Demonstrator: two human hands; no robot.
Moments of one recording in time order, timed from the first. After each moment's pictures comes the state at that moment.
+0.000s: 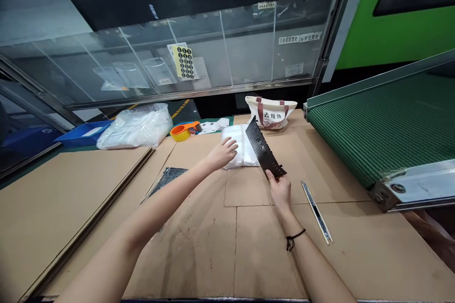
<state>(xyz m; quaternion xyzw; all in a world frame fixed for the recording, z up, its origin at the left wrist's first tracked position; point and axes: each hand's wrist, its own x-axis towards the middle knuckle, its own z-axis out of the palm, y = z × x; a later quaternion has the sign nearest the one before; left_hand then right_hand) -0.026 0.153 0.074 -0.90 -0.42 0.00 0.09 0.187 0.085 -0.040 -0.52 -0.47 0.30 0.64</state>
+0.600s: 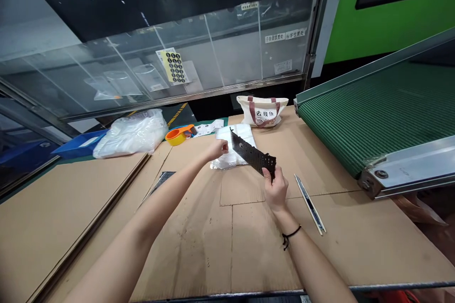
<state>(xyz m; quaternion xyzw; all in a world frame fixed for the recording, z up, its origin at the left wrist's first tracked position) -0.035 0.191 0.065 -0.80 -0.59 -0.02 -0.11 0.189 0.061 -0.012 -0.56 -0.51 0.15 0.63</state>
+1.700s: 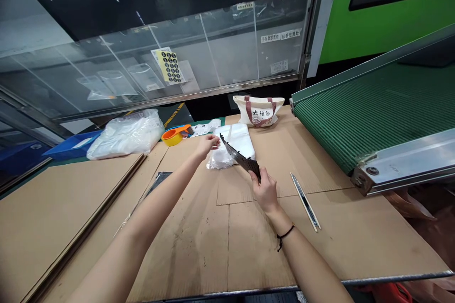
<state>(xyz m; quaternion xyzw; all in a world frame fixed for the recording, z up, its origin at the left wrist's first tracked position) -0.041 0.192 0.067 -0.57 -0.64 -0.35 -0.37 0.181 0.057 -0.009 -0.52 -0.60 0.14 0.59</state>
